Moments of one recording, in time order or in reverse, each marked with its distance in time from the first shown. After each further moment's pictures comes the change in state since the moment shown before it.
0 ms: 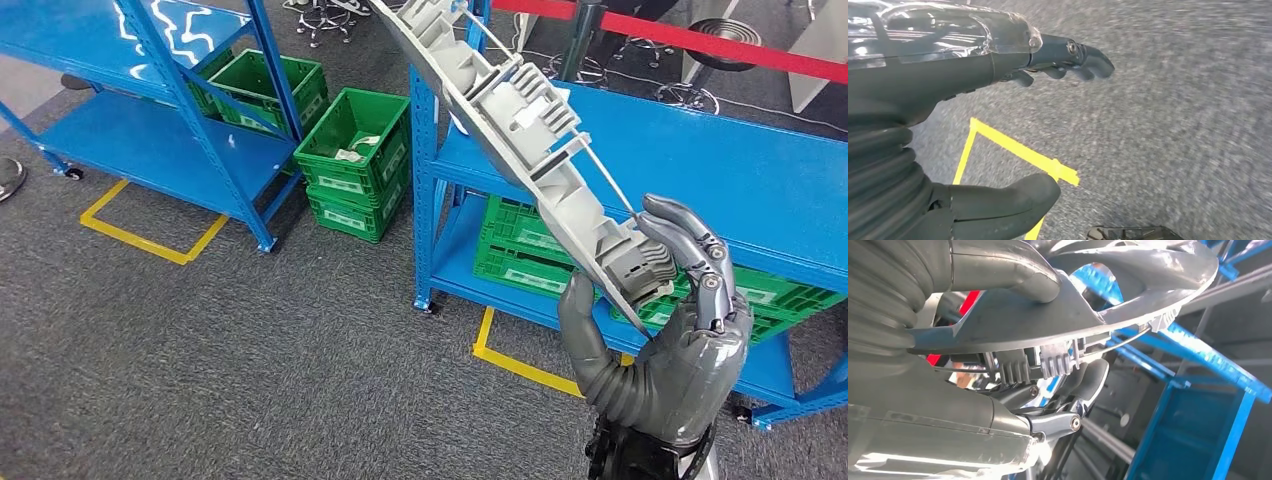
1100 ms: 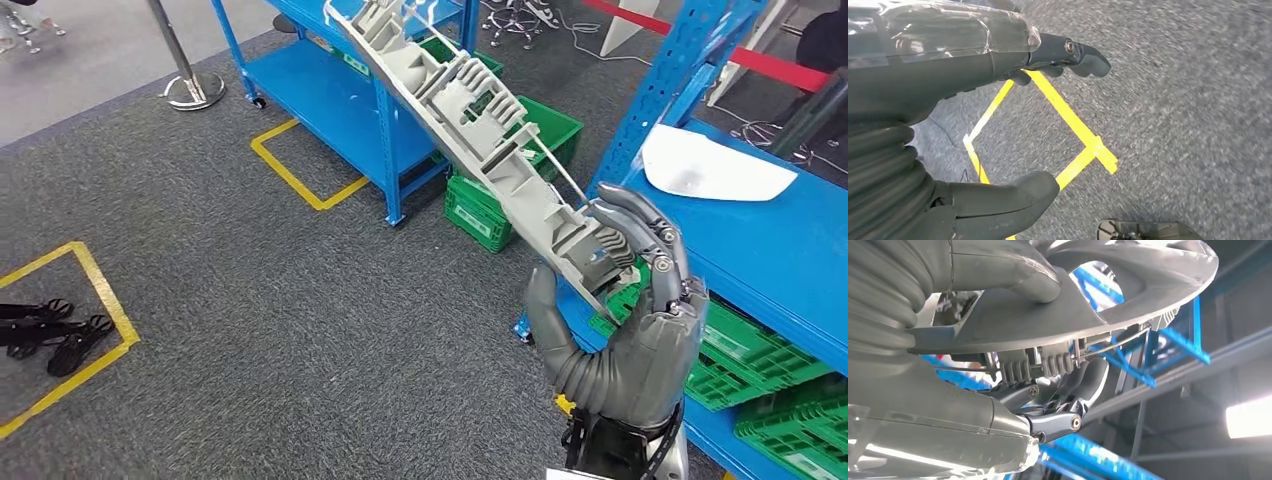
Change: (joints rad) left arm 0.001 -0.009 0.013 -0.001 0.014 0.006 0.039; right arm -0.098 -0.020 0.091 0.056 0.039 0.002 0.095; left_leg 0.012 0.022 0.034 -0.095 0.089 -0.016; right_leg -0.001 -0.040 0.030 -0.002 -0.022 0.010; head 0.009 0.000
